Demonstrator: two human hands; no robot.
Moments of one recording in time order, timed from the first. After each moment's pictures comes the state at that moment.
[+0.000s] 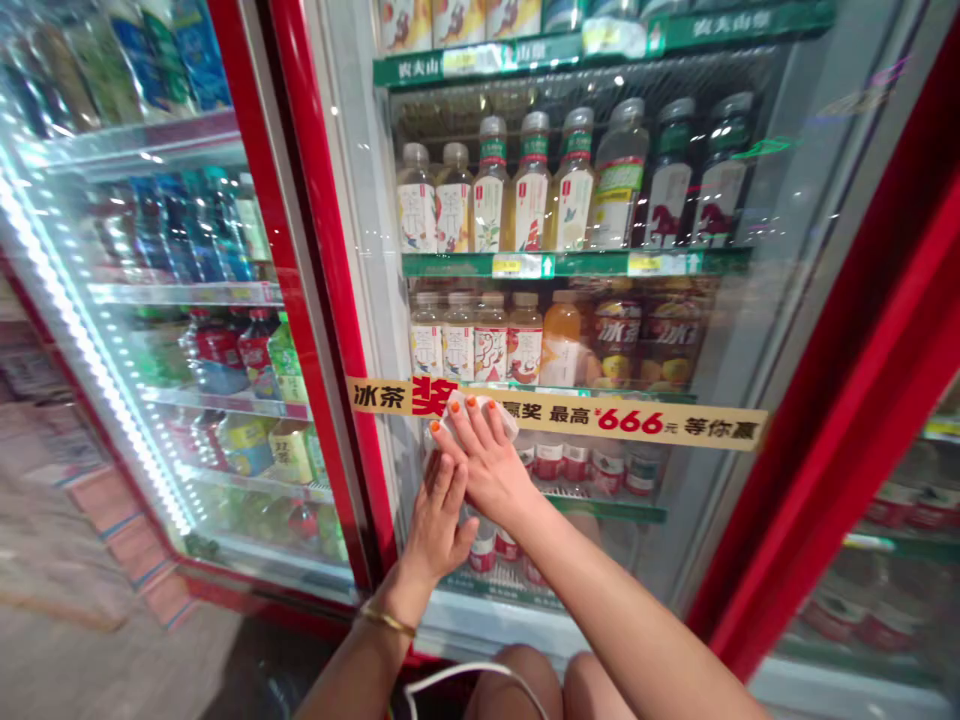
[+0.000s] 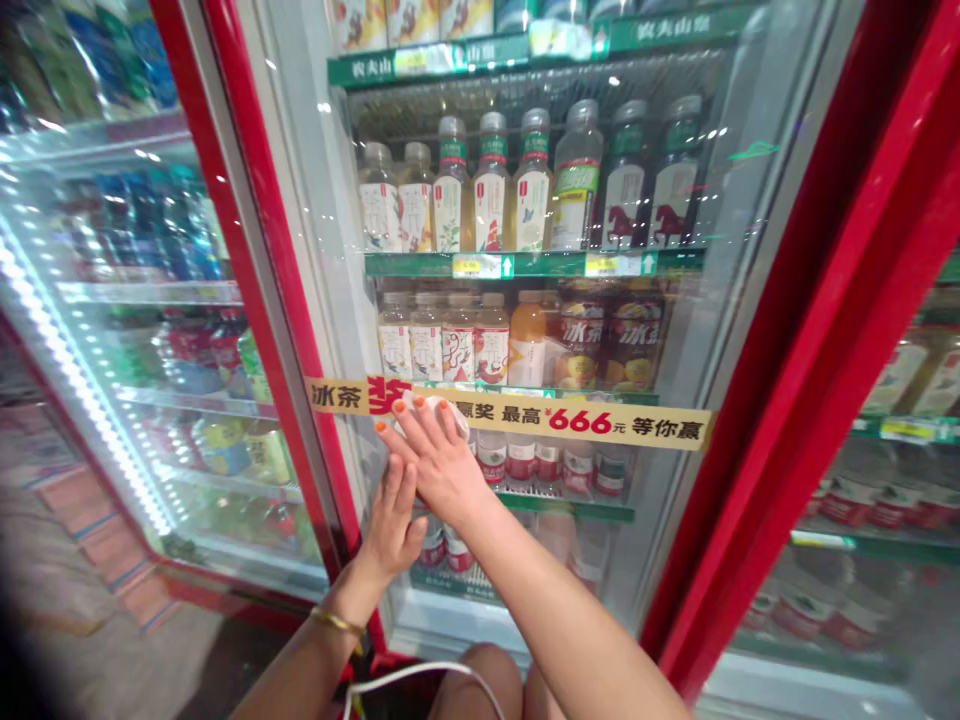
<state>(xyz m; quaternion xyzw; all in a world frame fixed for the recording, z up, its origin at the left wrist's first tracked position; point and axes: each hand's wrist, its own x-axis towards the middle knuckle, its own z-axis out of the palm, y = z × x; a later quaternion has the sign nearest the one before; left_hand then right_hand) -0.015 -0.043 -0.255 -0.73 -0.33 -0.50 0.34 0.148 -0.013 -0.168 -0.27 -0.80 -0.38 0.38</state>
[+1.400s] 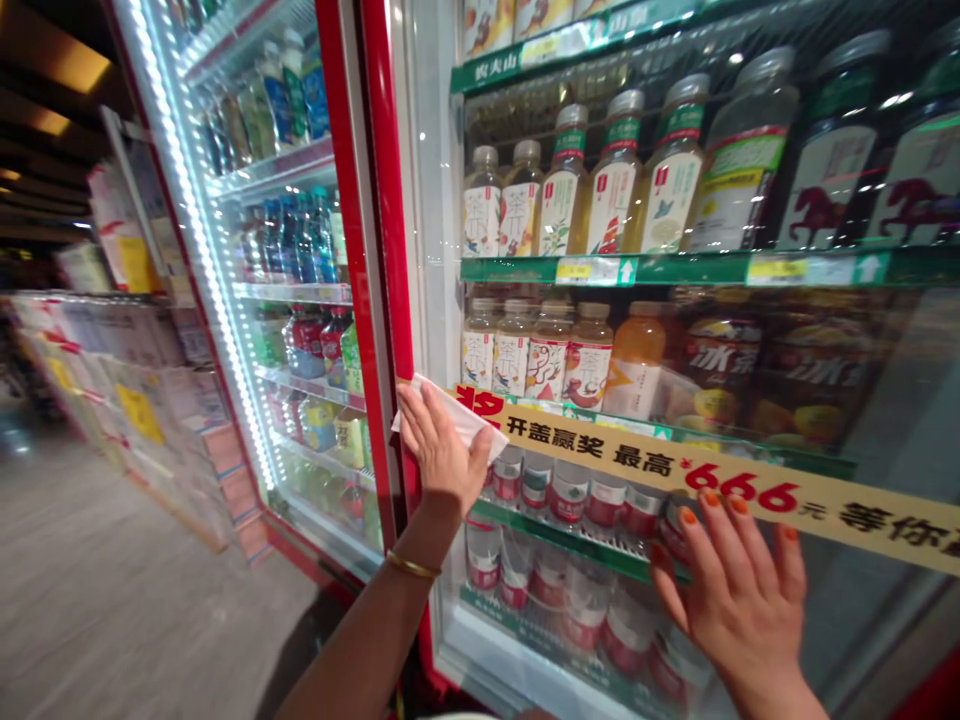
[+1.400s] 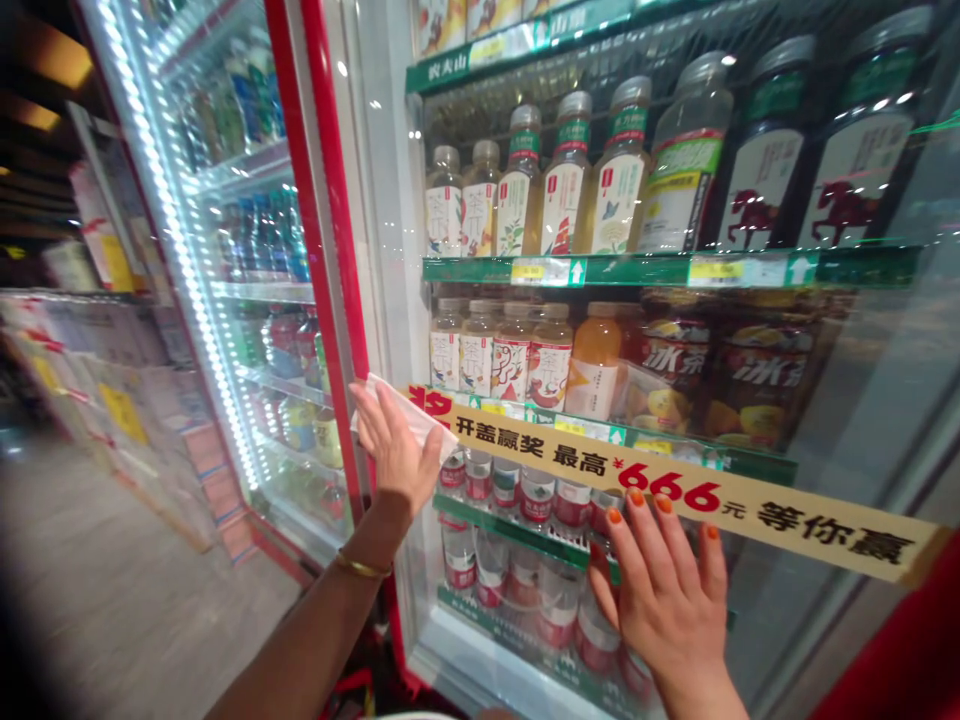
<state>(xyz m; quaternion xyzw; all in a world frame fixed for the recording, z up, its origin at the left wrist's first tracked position) -0.010 -0.002 -0.168 -0.50 -0.58 -0.53 0.37 0.314 -0.036 -0.224 -0.34 -0.66 -0.40 0.54</state>
